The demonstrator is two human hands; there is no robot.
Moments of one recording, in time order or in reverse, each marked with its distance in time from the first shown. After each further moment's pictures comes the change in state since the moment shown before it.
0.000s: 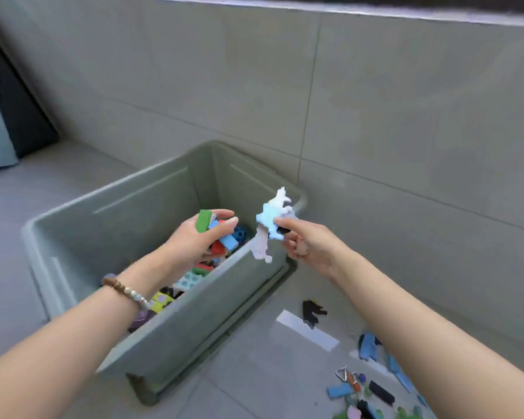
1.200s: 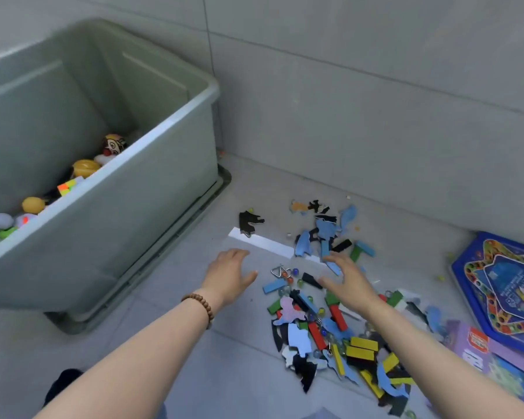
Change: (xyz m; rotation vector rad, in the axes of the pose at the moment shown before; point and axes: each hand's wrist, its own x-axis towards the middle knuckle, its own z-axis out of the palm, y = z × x) left_hand -0.025 -0.217 0.199 1.052 -0.351 0.031; right_hand -0.081 0.255 -0.221 -0.878 0.264 0.074
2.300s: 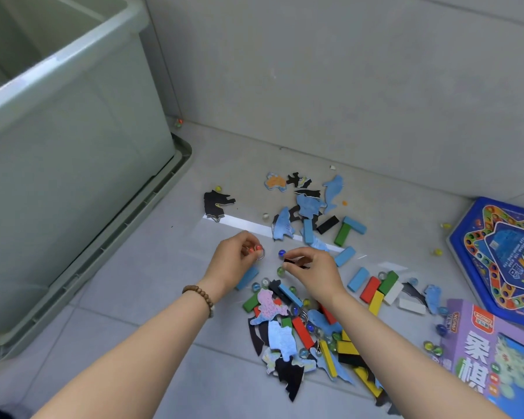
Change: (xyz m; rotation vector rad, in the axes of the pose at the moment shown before) left_hand 0.076 0.019 0.081 -0.497 0.091 0.064; right_hand 0.046 0.034 0.064 0.378 0.154 0.030
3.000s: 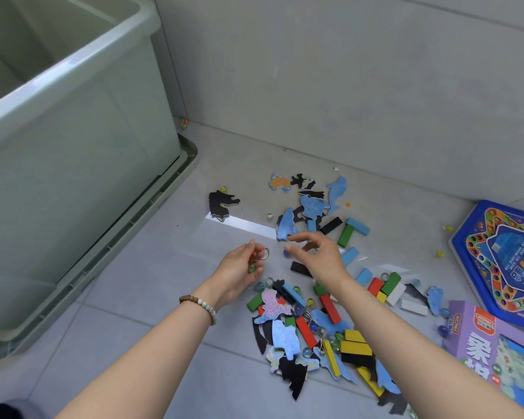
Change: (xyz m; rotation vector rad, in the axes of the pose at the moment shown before) left_hand -0.016 0.020 -0.001 -1.066 -0.129 -0.552; right_hand 0.011 -0.024 -0.008 0.085 0.038 -0.008
